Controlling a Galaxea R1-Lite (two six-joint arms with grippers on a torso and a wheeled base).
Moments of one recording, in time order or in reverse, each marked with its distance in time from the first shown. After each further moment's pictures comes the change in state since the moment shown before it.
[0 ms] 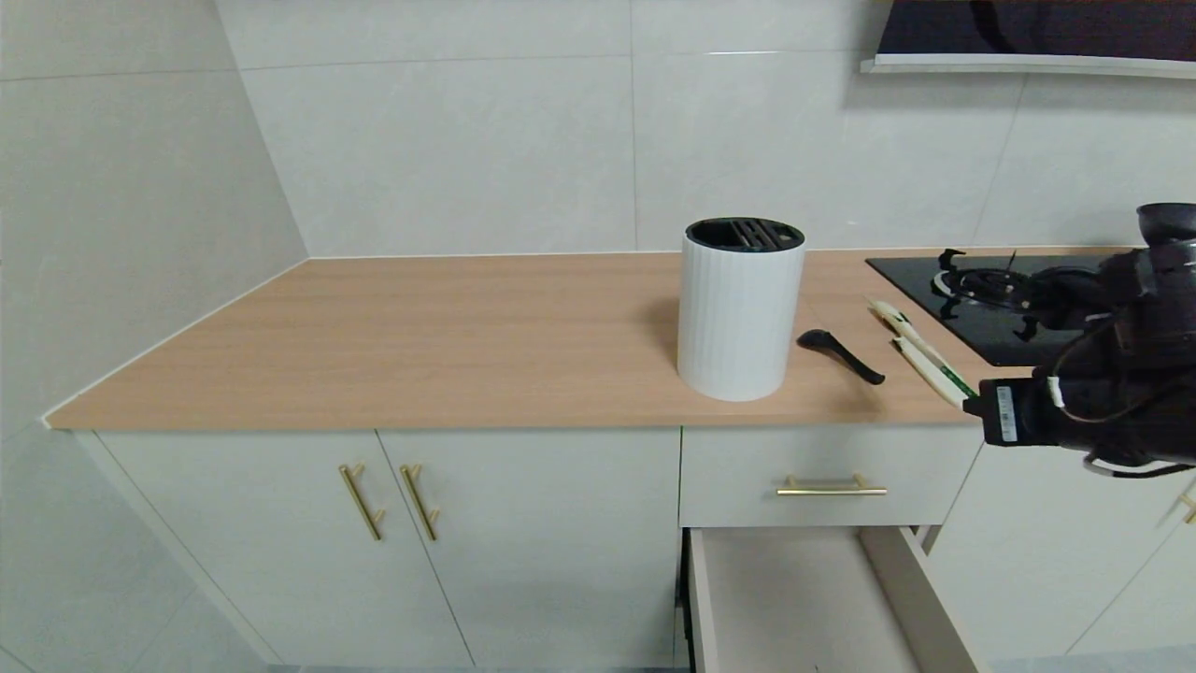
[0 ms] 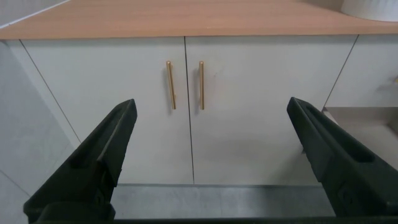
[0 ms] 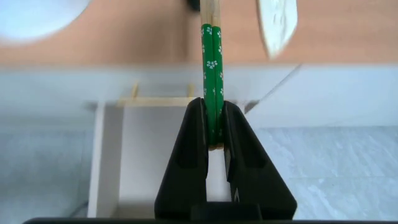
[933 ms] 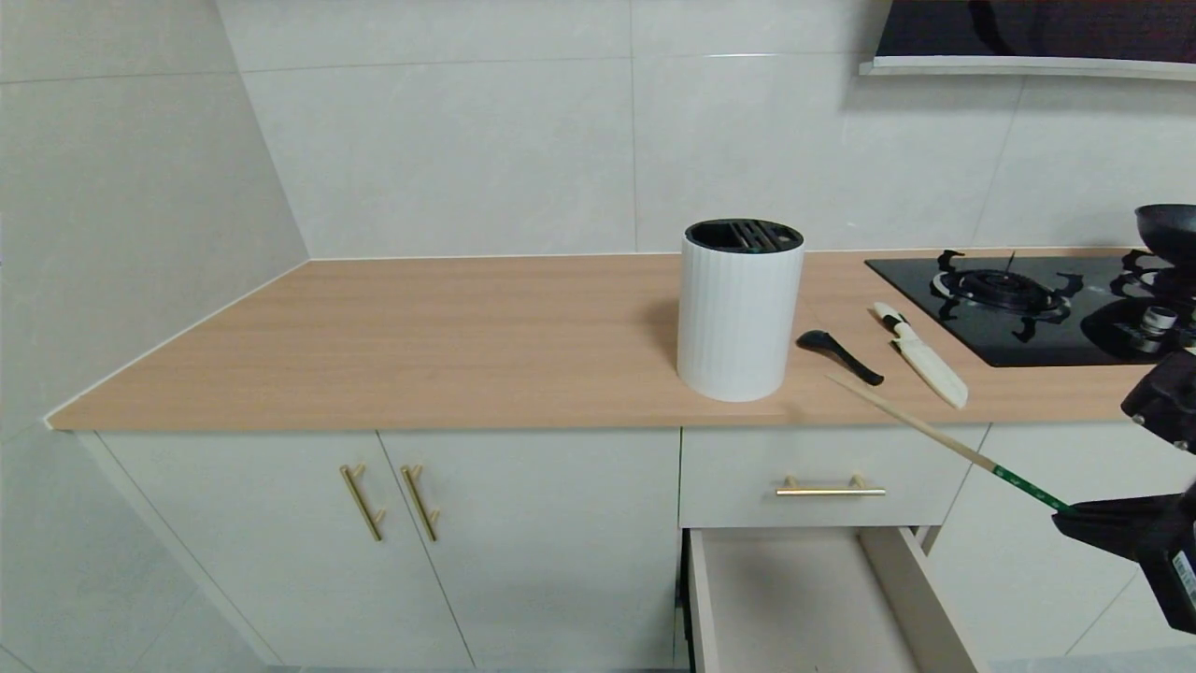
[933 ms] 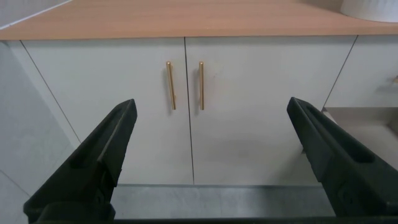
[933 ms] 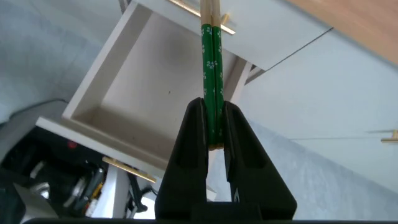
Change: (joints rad) left arm 0.000 0.000 0.000 0.000 0.000 0.000; right arm 0.065 -0.372 0.170 0.279 0.130 -0.379
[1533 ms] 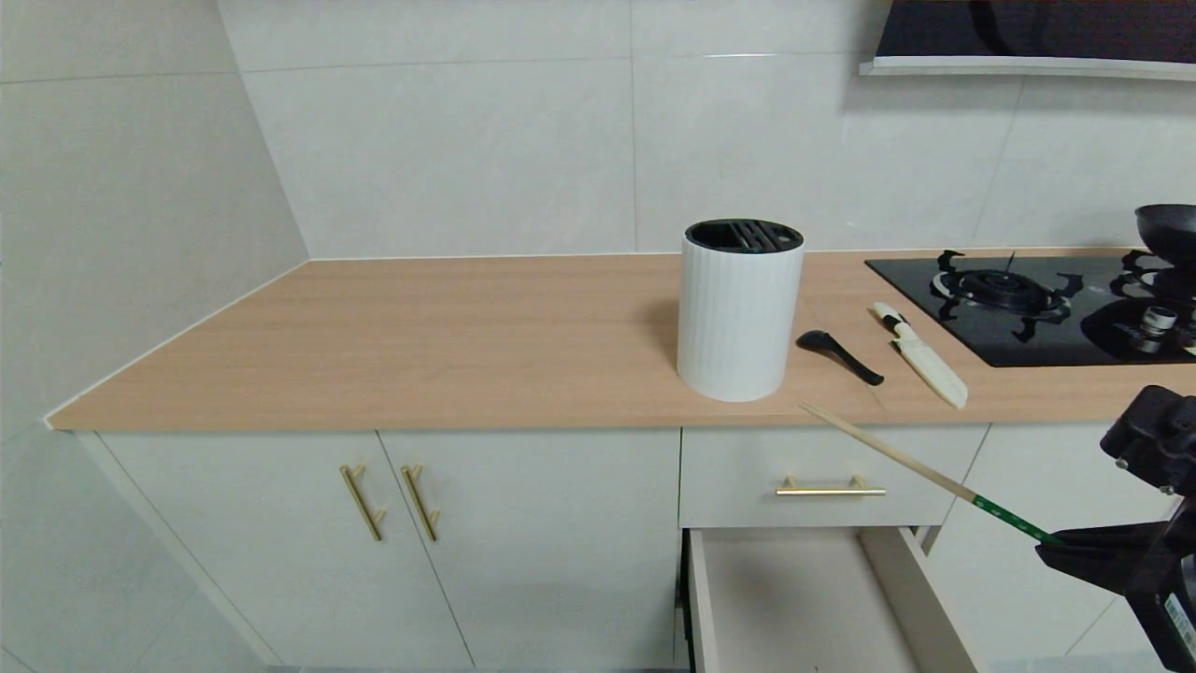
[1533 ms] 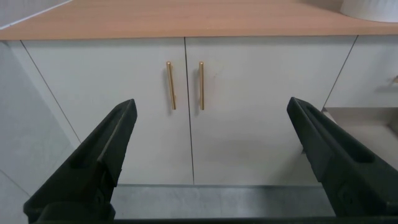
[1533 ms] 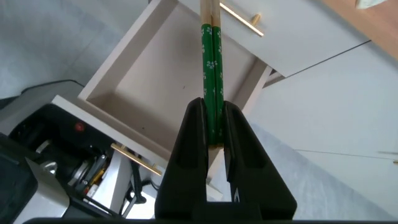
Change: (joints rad) left arm 0.000 0.000 0.000 0.000 0.000 0.000; right arm 0.074 -0.008 0.041 -0.005 -0.002 -0.021
